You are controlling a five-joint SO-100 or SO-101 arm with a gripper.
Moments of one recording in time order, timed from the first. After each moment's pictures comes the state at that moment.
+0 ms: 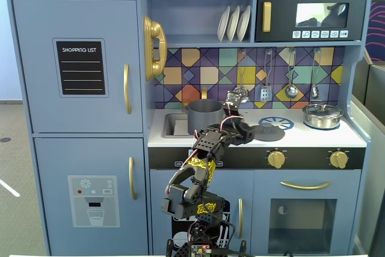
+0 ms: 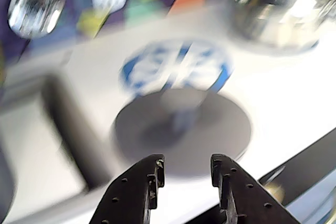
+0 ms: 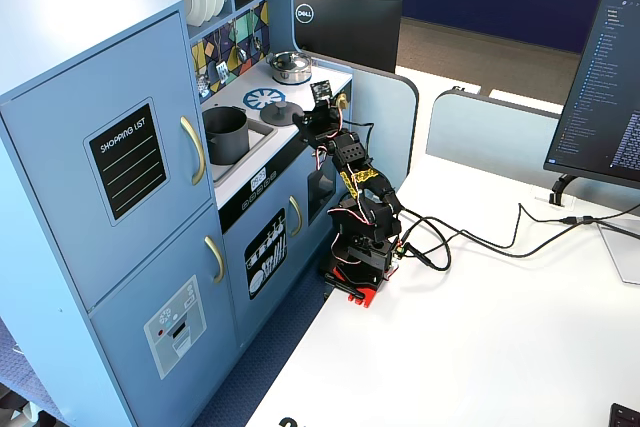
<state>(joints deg) 33.0 157.9 134.1 23.9 -91.4</state>
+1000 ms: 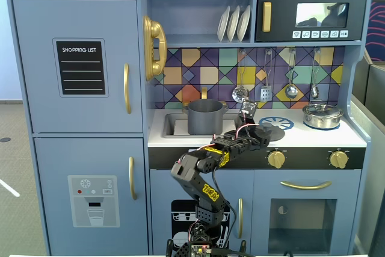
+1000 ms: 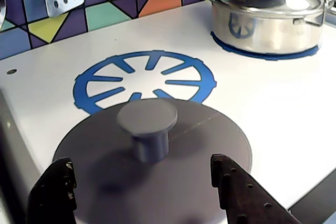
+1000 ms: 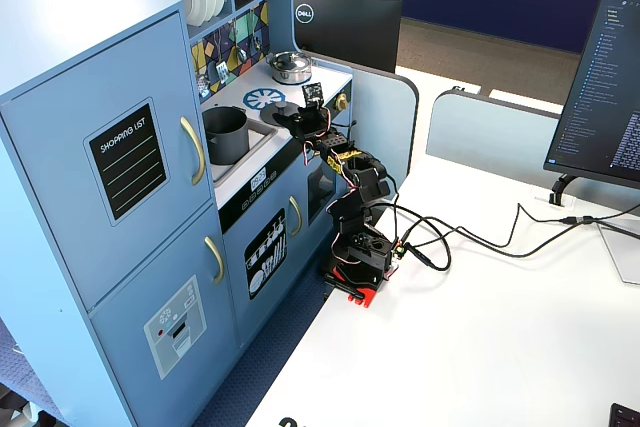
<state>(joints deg) 34.8 127.0 135.4 -9.6 -91.0</state>
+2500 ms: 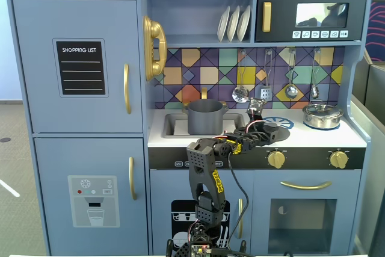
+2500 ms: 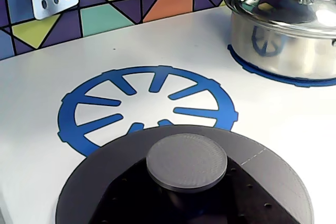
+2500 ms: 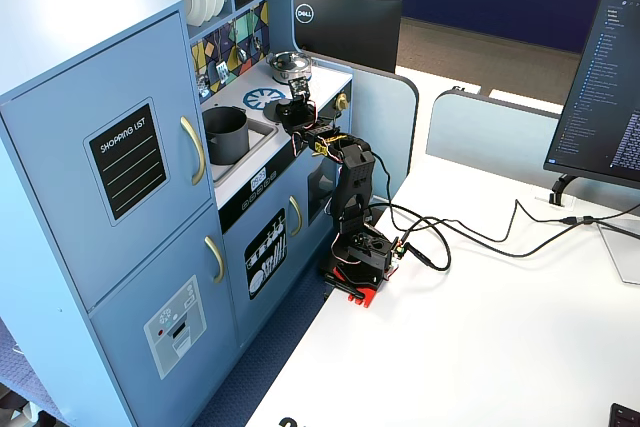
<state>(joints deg) 33.8 103.4 119.5 -17.9 -93.3</state>
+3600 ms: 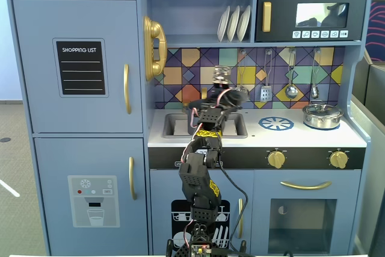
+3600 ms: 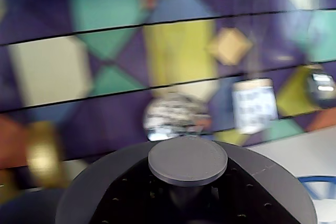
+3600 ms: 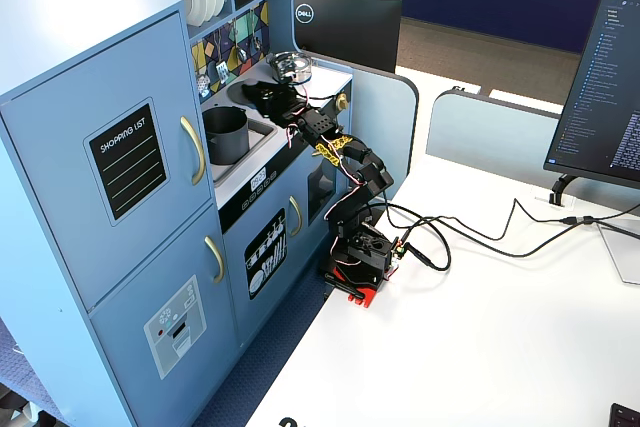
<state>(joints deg) 13.5 125.3 106.9 8.6 -90.4</state>
